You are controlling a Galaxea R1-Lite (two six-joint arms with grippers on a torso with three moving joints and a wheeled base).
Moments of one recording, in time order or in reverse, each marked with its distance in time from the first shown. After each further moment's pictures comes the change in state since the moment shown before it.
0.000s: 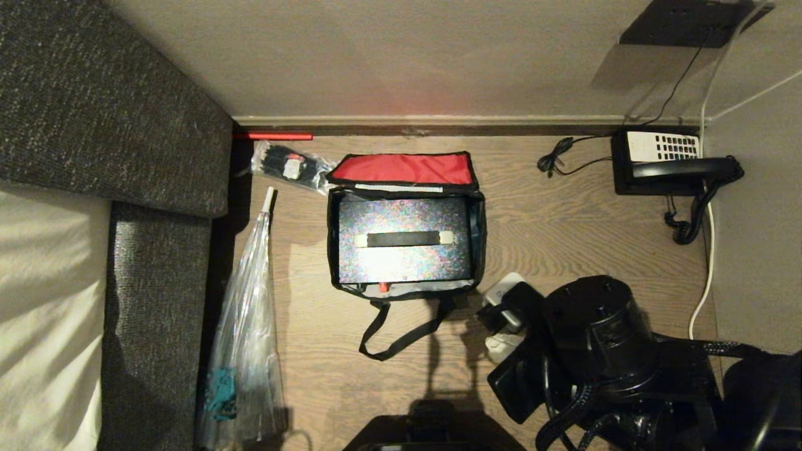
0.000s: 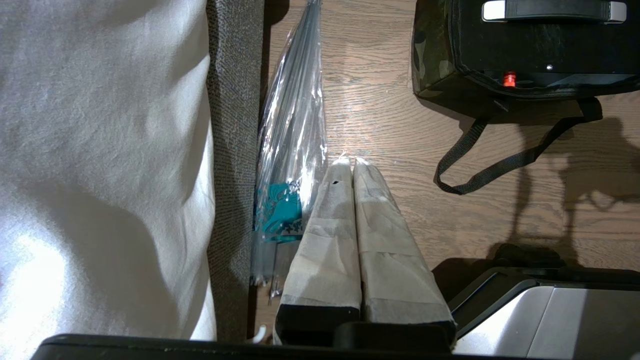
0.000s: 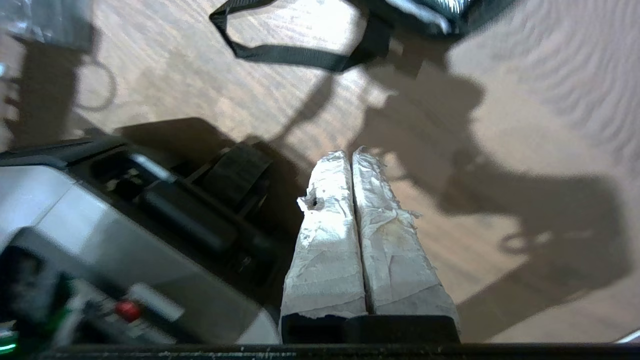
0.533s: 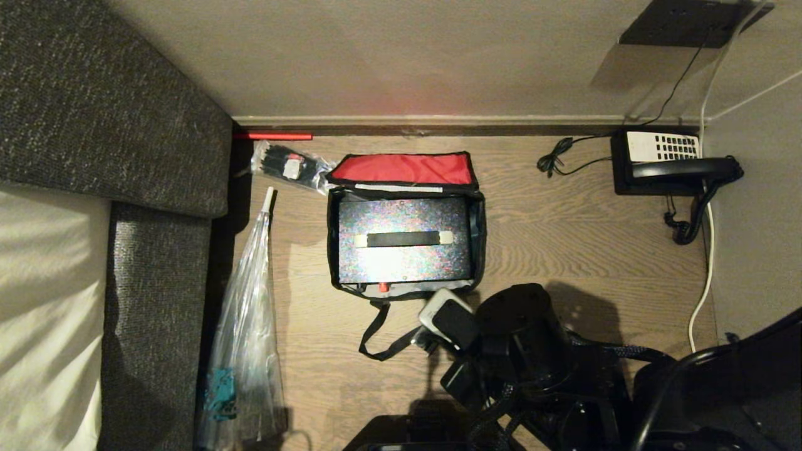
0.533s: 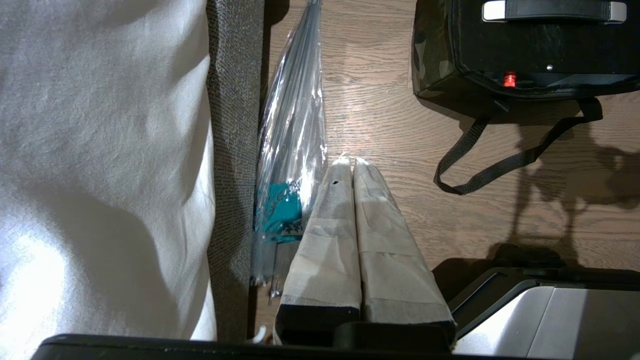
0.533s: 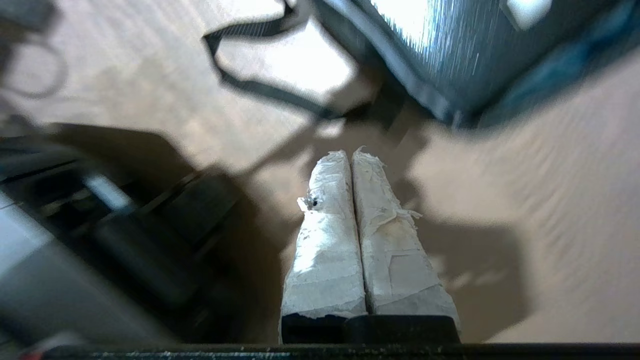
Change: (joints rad) left arm 0.000 0.000 0.000 0.000 0.000 0.000; right arm 0.048 0.184 -0.100 -0.152 -0.066 -0.277
